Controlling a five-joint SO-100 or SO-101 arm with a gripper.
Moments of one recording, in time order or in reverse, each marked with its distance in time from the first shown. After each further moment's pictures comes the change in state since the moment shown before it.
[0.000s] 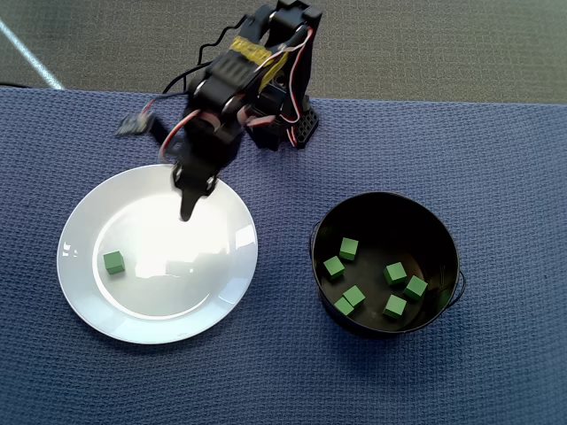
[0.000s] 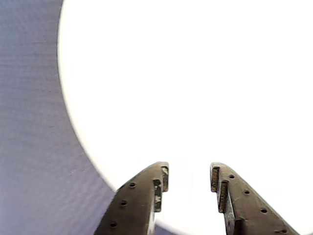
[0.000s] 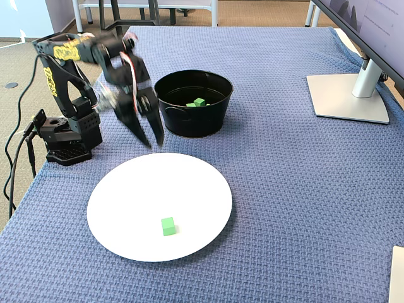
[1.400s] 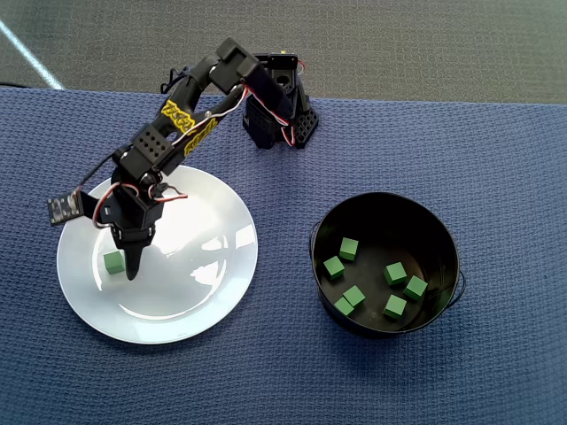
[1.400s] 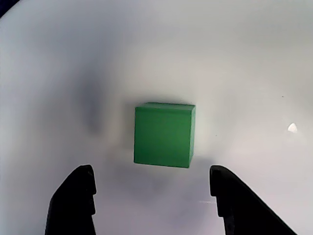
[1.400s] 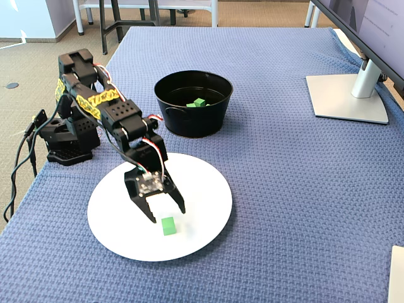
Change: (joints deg) arm 10.7 -41.7 -22.1 -14.9 -34.2
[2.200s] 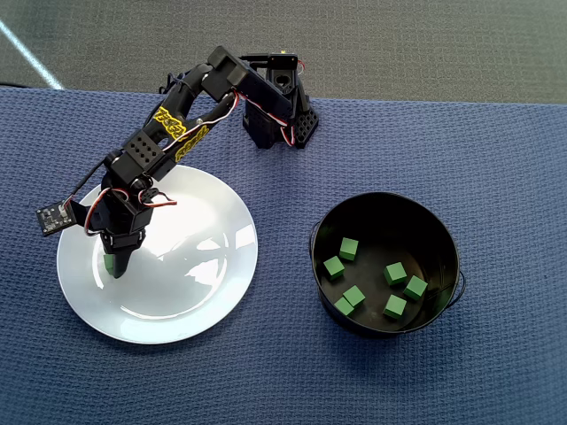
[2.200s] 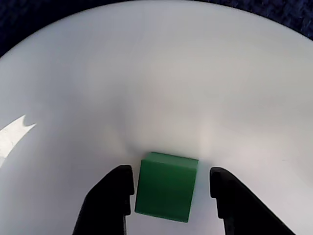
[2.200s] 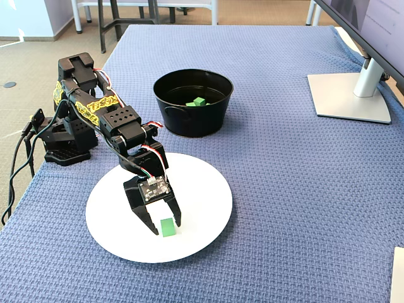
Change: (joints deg) arm 1.5 -4.2 -5.0 -3.8 -6.8
